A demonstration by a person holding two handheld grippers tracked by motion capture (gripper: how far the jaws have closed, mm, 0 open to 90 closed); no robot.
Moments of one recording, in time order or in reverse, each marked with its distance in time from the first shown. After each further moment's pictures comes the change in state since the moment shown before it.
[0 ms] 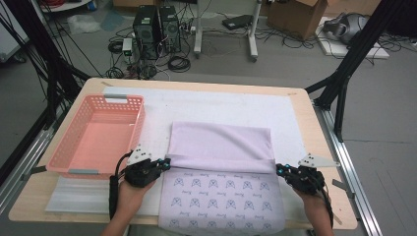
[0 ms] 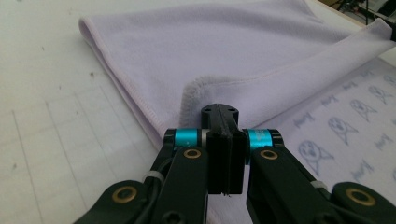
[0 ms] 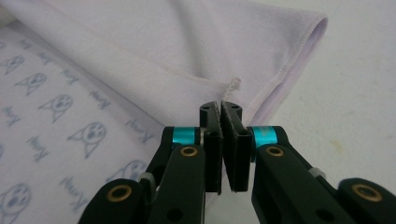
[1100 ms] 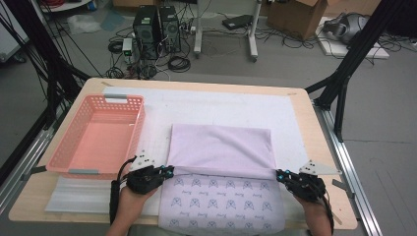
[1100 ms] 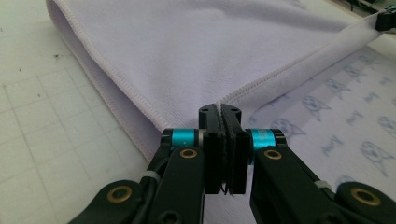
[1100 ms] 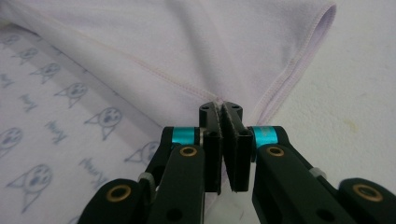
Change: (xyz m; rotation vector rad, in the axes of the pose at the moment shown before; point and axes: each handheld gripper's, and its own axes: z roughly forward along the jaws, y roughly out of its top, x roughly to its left) left arm -0.015 -0.005 -0.005 0.034 -0.052 0.023; right arm 0.008 -0.012 -0.009 -0.018 0.008 0.007
